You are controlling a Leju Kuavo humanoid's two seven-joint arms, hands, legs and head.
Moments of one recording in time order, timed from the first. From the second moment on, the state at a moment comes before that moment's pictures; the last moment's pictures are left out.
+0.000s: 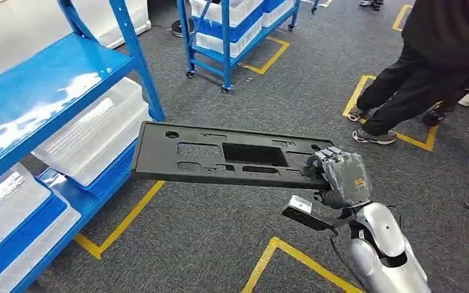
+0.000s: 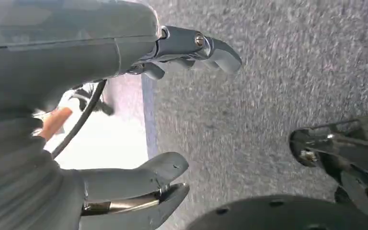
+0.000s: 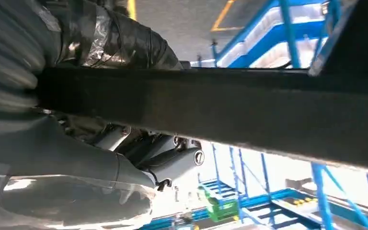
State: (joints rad) left arm -0.07 -0.11 0.90 -0.21 -1.37 -0.09 0.11; right arm -0.34 -0.24 0.46 -1.55 1.04 -0.22 -0.19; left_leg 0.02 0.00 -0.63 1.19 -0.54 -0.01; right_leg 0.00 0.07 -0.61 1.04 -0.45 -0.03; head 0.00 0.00
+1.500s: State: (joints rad) left arm -0.07 -0.11 0.91 -0.21 -1.38 -0.09 0.11; right arm -0.32 -0.25 0.45 -1.55 1.06 -0.24 -0.17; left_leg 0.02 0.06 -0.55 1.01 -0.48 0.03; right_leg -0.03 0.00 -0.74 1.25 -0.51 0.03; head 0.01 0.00
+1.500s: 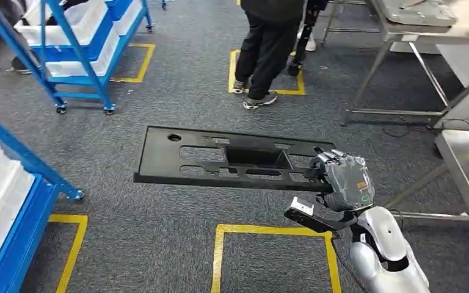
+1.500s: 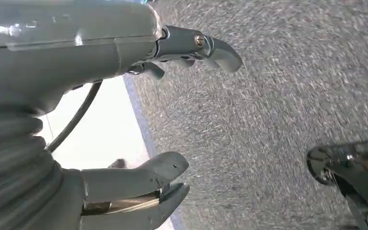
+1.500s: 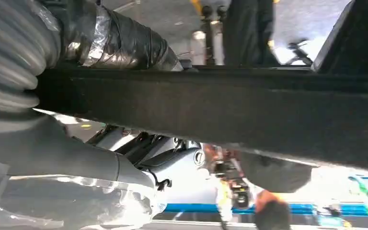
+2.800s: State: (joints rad) left arm -0.08 -0.12 0.94 -0.21 -1.37 -0.08 0.11; right arm -0.50 -0.35 0.44 -1.43 1.46 -0.22 0.03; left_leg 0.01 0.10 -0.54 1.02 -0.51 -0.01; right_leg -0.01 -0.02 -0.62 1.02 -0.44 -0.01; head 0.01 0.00
